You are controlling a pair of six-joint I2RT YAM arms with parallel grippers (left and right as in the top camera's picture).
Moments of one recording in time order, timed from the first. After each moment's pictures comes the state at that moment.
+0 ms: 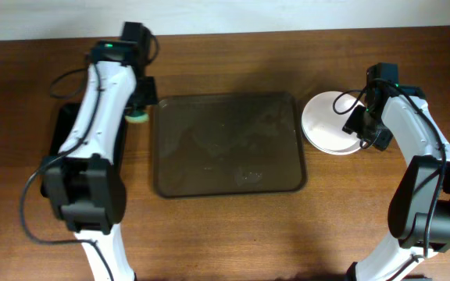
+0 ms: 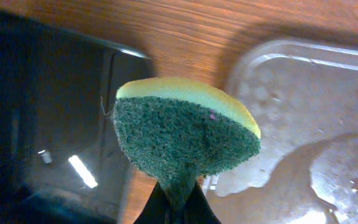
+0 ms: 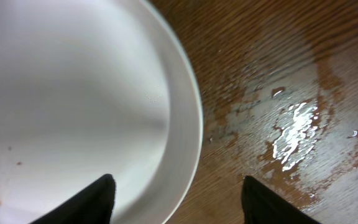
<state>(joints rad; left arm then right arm) -0.10 2.10 1.99 -1.29 -0.23 -0.29 -0.16 1.90 1.39 -0.90 0.15 0.46</state>
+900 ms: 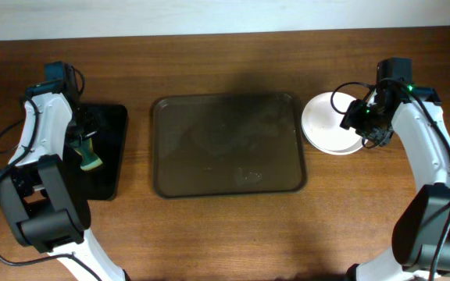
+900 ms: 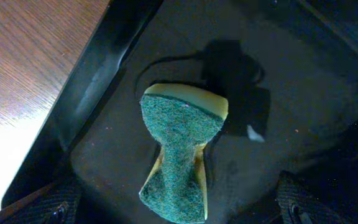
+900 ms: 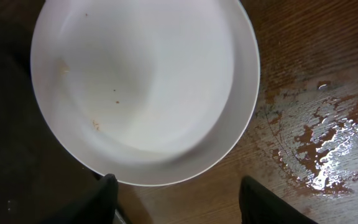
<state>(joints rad) 0.24 2.02 1.60 -1.01 -0.24 -0.32 -0.16 1.75 1.38 -0.94 -0.05 0.35</state>
